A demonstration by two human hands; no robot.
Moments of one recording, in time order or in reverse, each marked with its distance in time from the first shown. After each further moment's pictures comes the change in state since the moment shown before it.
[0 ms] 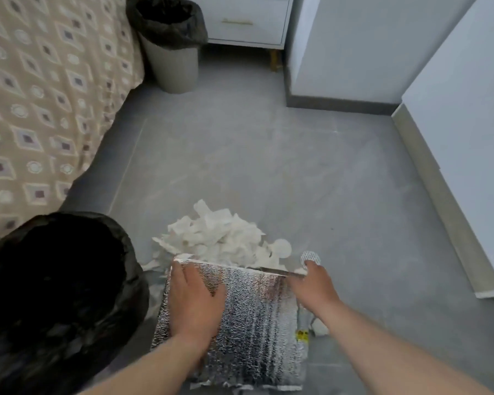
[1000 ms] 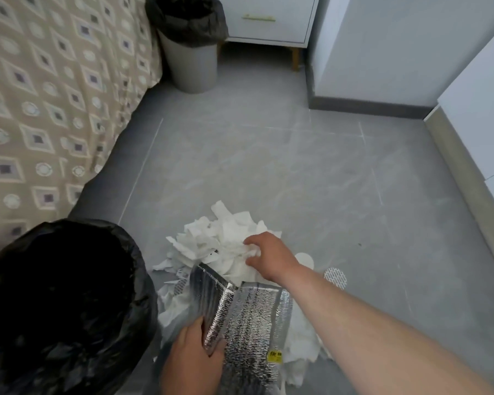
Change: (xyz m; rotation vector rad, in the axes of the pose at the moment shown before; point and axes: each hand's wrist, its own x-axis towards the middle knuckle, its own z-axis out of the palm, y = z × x) left_hand -0.009 -0.050 0.017 -0.118 -0.100 -0.117; right_hand 0.076 -0.115 0.055 -0.152 -0.155 -0.515
